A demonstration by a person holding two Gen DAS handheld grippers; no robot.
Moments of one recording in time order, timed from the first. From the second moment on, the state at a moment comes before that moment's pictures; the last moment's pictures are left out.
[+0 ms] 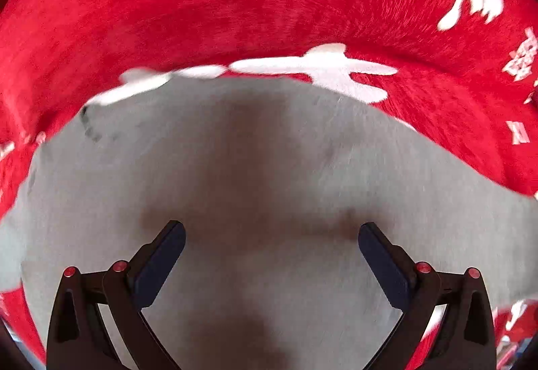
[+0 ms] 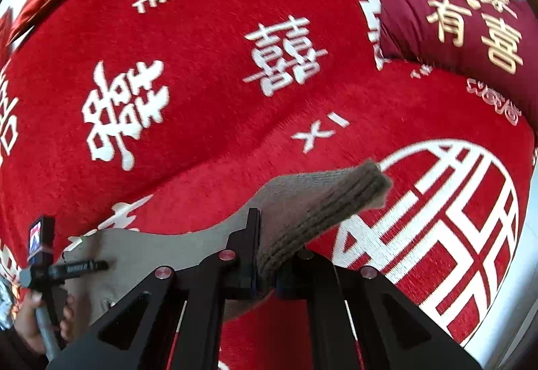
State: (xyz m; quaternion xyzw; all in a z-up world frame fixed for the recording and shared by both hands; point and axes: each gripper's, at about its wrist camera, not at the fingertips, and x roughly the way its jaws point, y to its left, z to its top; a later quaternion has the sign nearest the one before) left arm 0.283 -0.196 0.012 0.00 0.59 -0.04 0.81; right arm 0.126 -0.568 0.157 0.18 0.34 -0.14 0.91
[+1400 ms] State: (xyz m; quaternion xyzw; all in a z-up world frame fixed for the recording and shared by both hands) left arm 0.081 0.177 -0.002 -0.31 0.52 0.11 0.79; right arm 0.225 0.003 0.077 -0.11 0.49 0.22 0.84
